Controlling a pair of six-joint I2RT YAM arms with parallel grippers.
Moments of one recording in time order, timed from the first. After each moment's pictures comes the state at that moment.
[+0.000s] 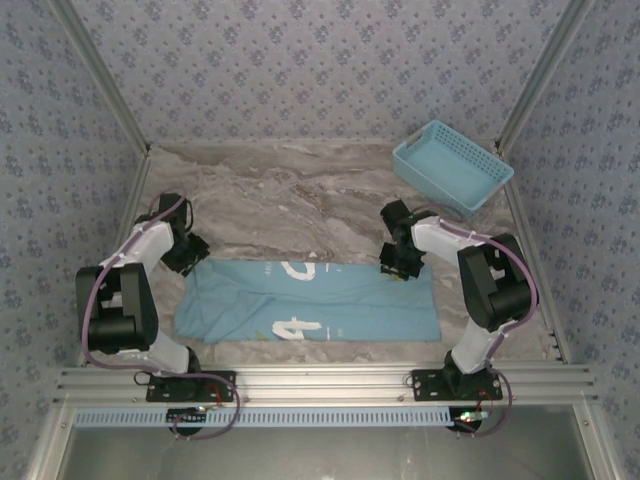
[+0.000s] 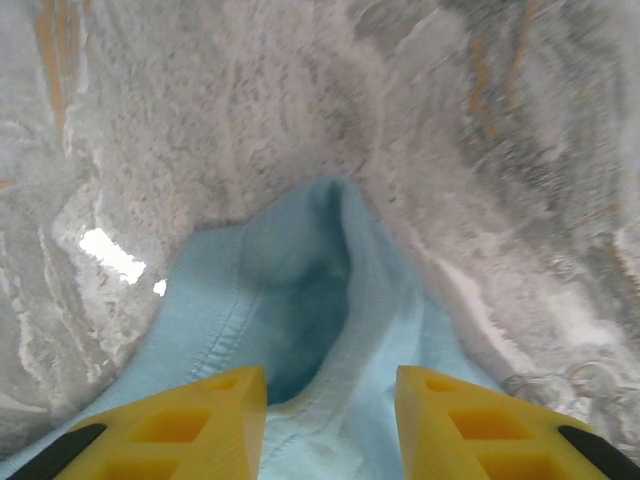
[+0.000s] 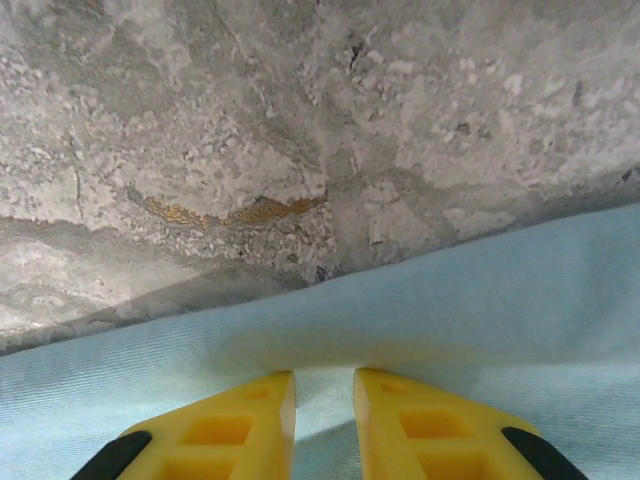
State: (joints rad) left arm 0.05 1.54 0.96 -0.79 -0.01 -0.76; right arm 0.38 1.73 1.03 -0.77 -0.05 0.71
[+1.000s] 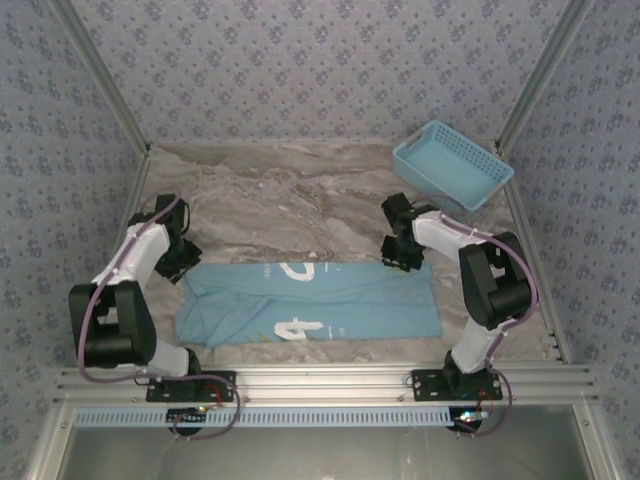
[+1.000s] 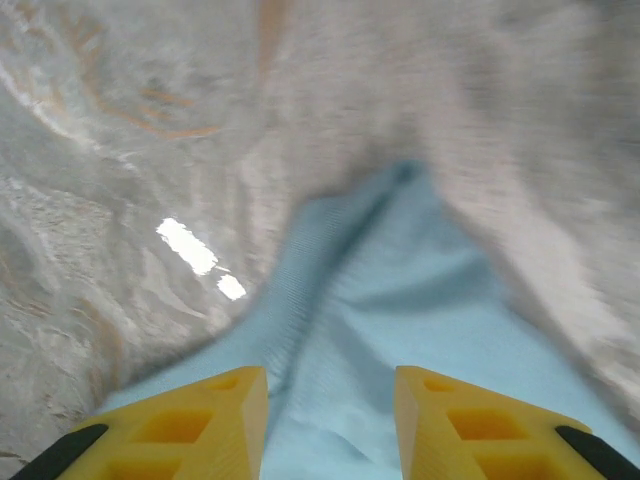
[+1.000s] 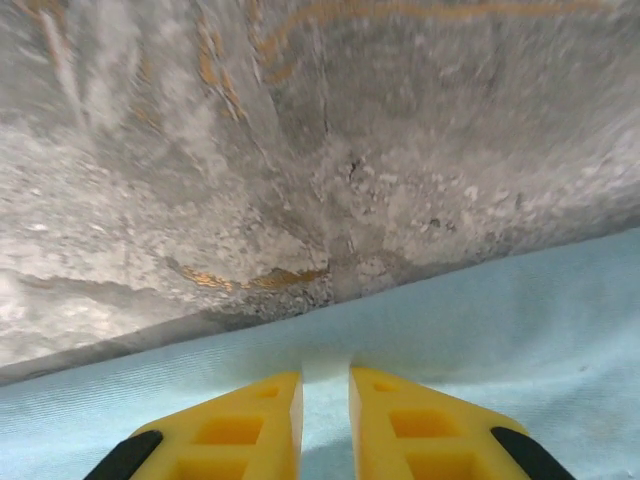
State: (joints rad) left arm 0.02 1.43 1.03 -1.00 -0.14 -0.81; right arm 0.37 1.72 1.09 -0.79 0.01 0.66
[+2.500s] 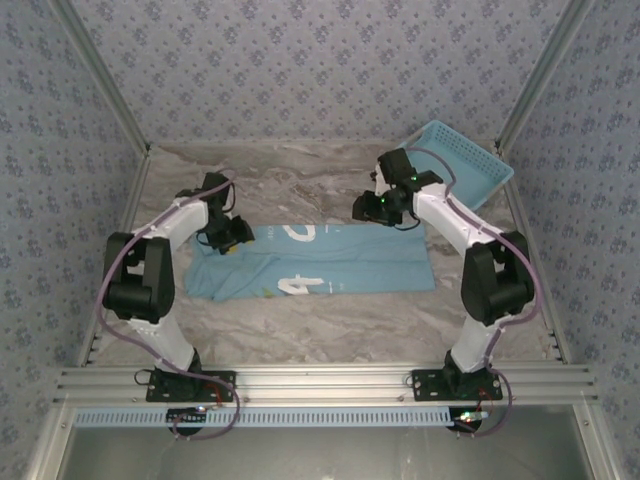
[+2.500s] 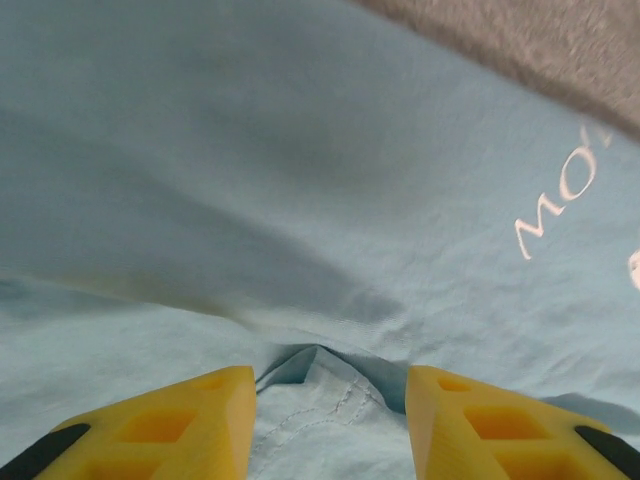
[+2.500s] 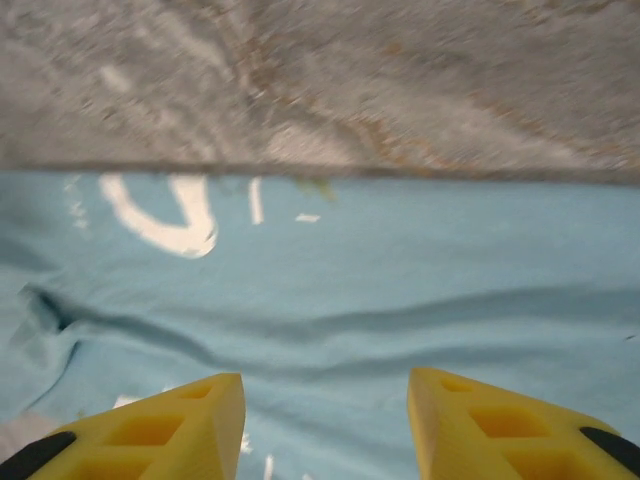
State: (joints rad) left arm -0.20 1.77 1.21 -0.79 0.20 -0.56; right arm 0.38 1.75 1.41 -0.73 -0.30 0.43
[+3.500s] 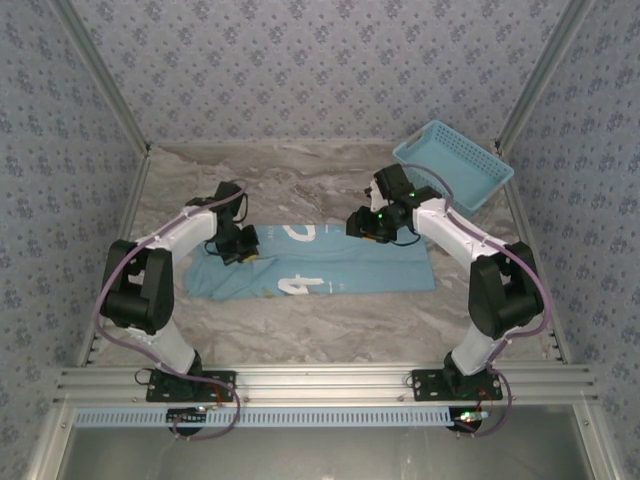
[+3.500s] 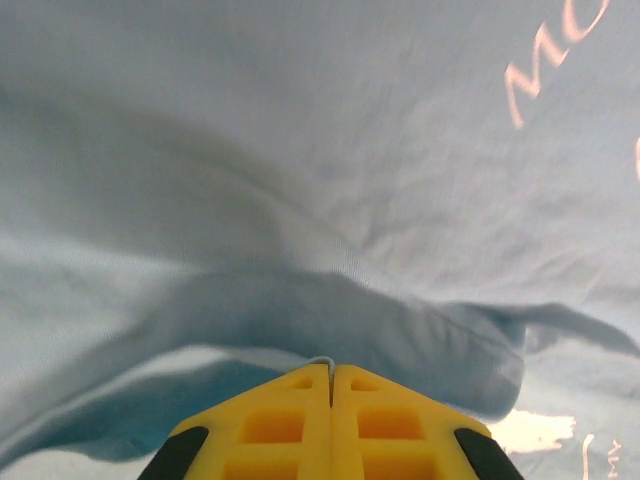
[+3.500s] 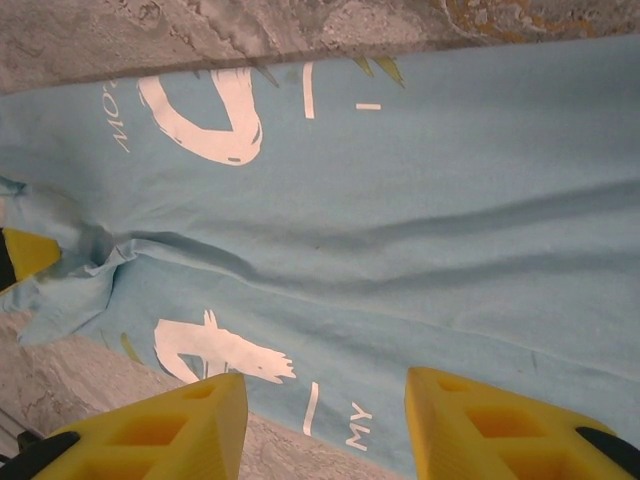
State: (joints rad) left arm -0.29 1.69 1.13 -0.83 0.22 -0.70; right arm 0.41 1.68 1.27 -0.69 -0.38 0.49
